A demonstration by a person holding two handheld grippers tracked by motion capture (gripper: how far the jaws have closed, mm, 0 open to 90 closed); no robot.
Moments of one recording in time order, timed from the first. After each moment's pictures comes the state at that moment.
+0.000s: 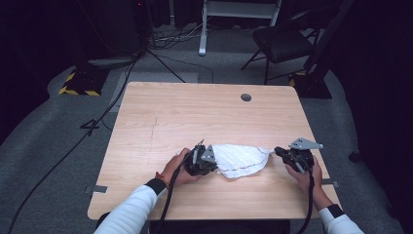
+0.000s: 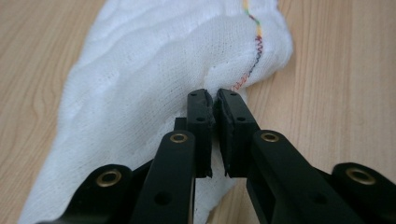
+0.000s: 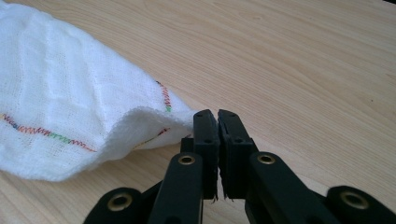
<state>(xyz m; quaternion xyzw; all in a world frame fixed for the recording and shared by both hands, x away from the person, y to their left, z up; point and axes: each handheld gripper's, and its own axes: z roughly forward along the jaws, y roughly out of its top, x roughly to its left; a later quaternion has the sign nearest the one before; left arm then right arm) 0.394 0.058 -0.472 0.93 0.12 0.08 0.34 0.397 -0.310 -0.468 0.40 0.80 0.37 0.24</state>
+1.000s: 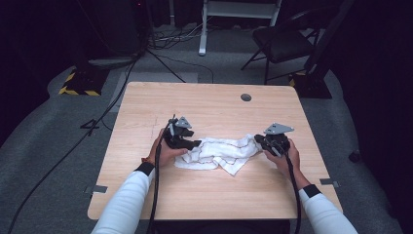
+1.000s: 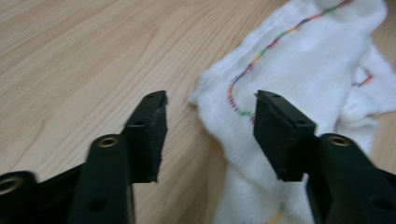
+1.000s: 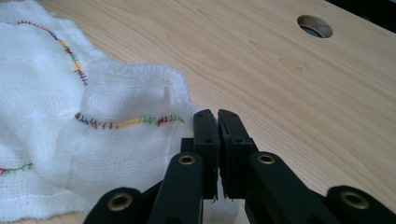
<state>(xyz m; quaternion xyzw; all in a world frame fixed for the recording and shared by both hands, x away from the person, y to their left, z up) 0.471 0.118 -0.472 0.87 0.30 0.07 0.39 0.449 -0.246 -0.465 0.35 0.83 0.36 0.24</state>
